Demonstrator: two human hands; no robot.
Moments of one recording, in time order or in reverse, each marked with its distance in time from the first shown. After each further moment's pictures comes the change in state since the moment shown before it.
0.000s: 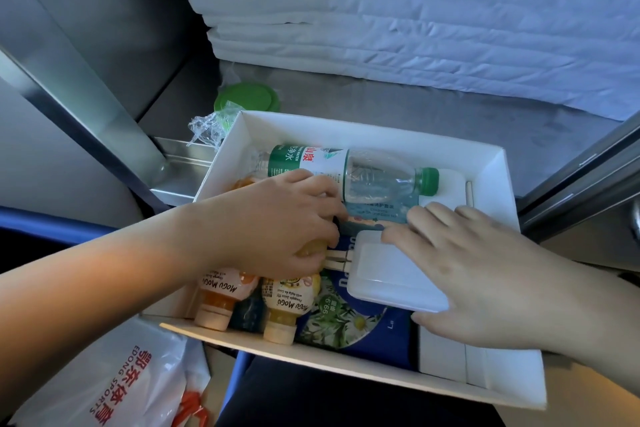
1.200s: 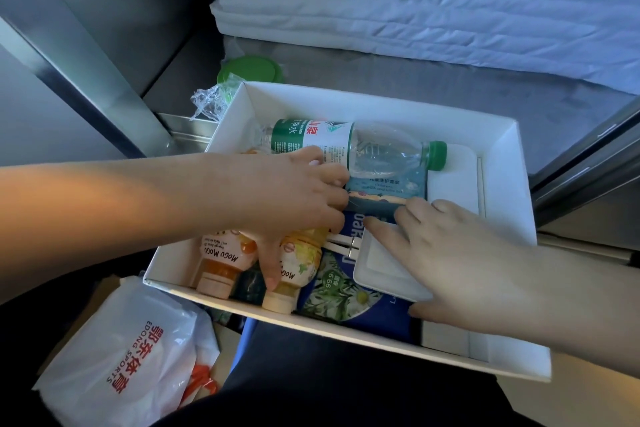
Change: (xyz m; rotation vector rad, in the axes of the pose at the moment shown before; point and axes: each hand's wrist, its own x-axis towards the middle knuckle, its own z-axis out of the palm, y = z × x) left_hand 0.015 -0.008 -0.009 0.170 -0.370 0.234; right_hand 0.017 -0.013 0.023 -0.121 -0.060 -0.097
